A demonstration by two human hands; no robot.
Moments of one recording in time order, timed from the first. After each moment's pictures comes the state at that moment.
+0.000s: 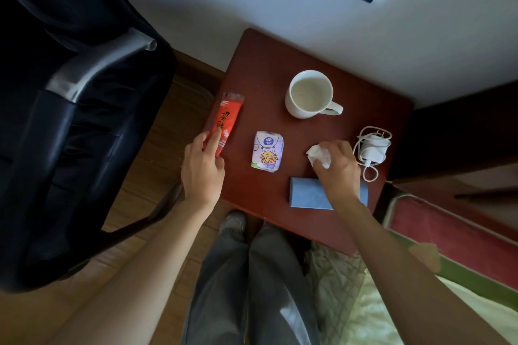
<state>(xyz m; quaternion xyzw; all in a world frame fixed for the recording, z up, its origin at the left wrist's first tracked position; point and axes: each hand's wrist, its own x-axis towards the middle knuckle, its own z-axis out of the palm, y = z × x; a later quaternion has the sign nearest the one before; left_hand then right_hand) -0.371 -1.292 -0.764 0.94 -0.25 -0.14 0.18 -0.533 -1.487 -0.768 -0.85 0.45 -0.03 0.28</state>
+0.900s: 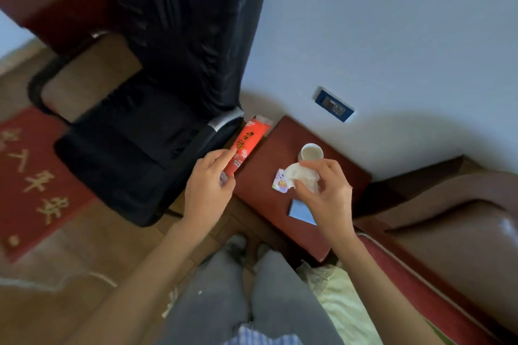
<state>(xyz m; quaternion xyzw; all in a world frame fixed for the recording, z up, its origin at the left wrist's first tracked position) -0.420 -1.190 -0.423 0.91 -0.22 -0.03 0.34 -0.528 -1.378 -0.405 -0.83 0.26 -0.17 0.47</state>
